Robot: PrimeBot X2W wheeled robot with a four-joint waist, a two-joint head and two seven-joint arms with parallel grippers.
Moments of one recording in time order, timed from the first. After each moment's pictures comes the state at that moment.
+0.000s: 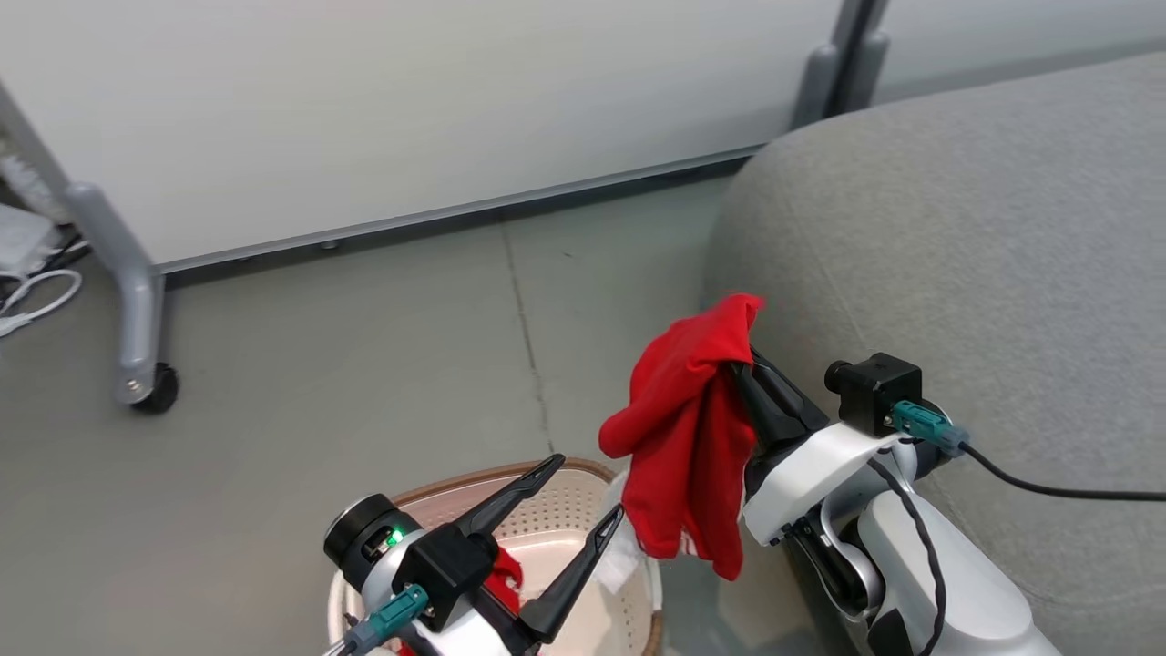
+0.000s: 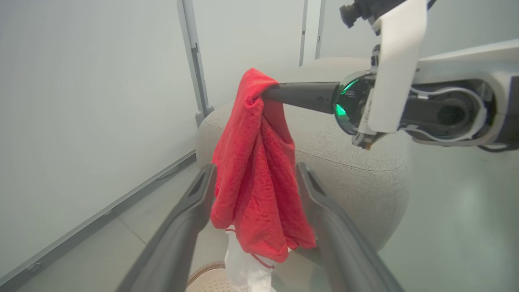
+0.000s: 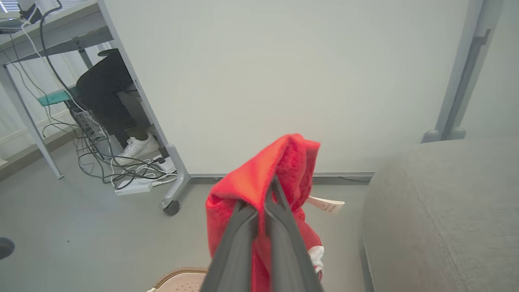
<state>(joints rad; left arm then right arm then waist) -0.19 0.28 -0.68 0.10 -0.33 -0.10 -0.18 -0.50 -0.05 0.49 0.60 0.43 0.13 -0.24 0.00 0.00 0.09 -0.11</state>
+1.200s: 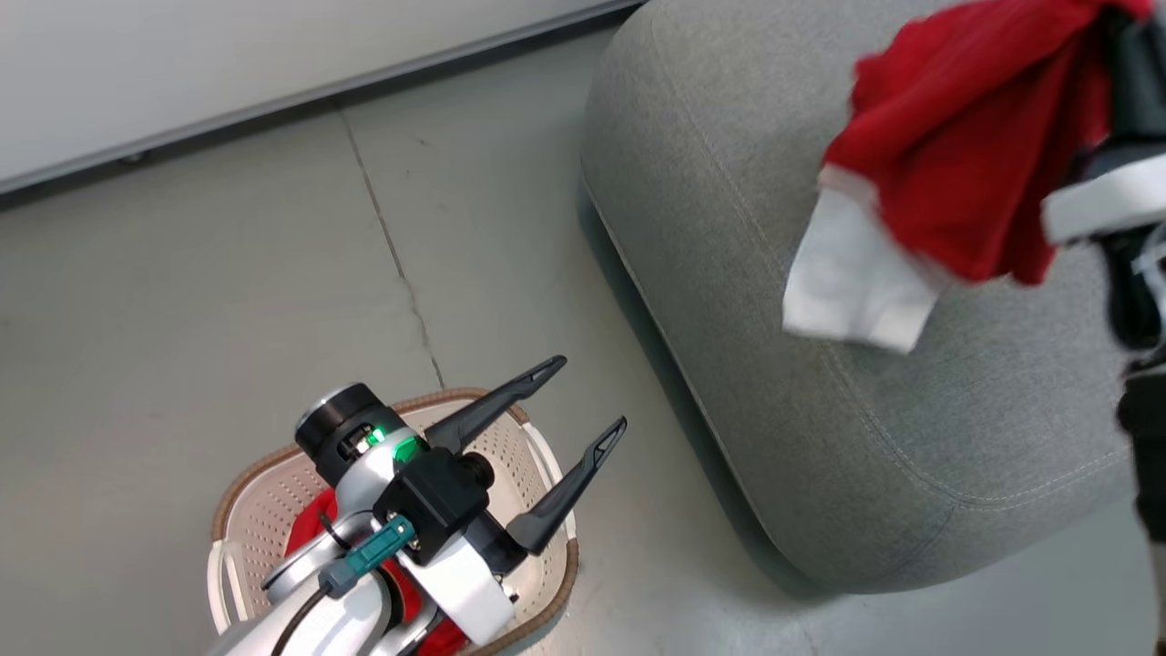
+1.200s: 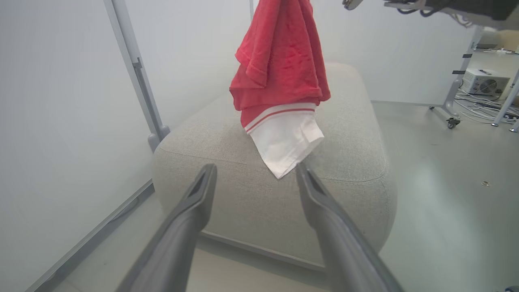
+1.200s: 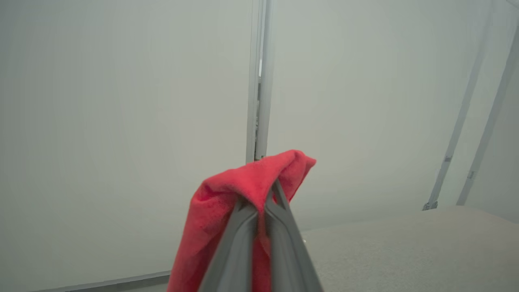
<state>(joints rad) -0.36 0.36 -0.70 -0.02 -0.29 -0.11 -0.13 -0.74 -0.19 -0.01 0.38 0.23 0.13 -0.15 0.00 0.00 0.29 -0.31</state>
